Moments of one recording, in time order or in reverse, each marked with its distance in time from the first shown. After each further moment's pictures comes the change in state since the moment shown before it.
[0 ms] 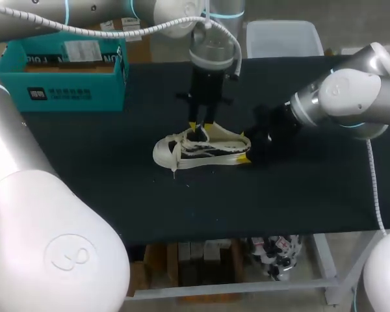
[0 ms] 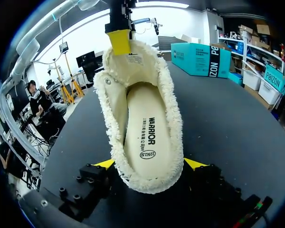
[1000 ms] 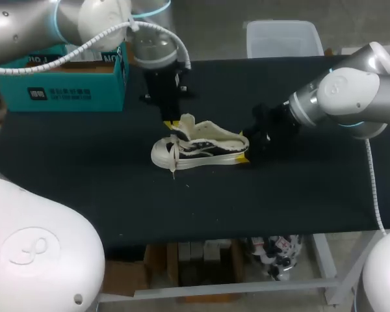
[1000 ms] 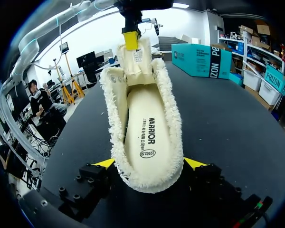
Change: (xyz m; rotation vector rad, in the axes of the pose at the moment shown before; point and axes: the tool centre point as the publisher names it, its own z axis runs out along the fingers) left arm -0.067 -0.004 0.006 0.032 0.296 0.124; right arm 0.001 0.004 0.002 -0.002 0.003 -0.001
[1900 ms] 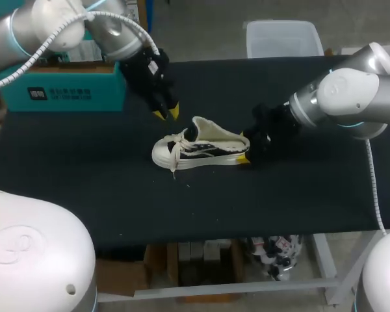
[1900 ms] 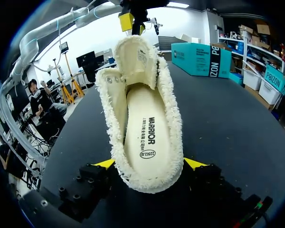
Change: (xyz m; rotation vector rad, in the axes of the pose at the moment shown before) left arm 0.006 0.003 -0.043 0.041 0.273 0.276; right arm 0.000 -0.002 0.001 0.002 -0.001 0.000
